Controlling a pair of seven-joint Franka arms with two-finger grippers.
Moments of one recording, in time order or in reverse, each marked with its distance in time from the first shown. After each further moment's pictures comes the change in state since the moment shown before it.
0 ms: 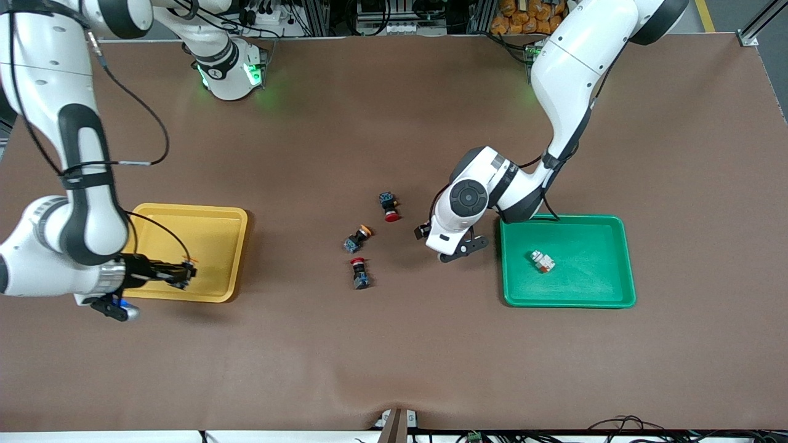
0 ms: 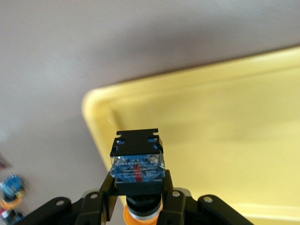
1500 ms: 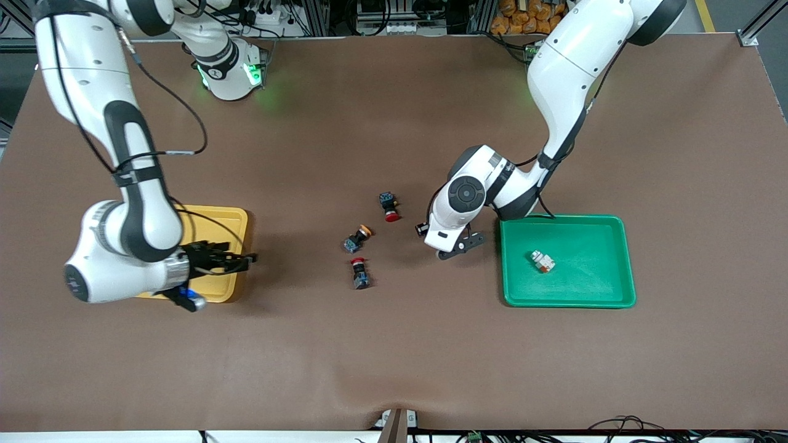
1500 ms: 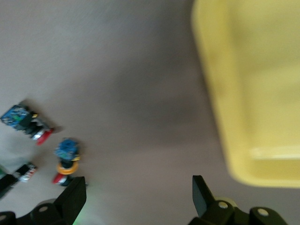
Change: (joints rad) left arm -0.004 0.003 -0.002 -0.030 0.000 0.059 -0.039; right arm 0.212 0.018 0.048 0.013 0.154 -0.078 0.361
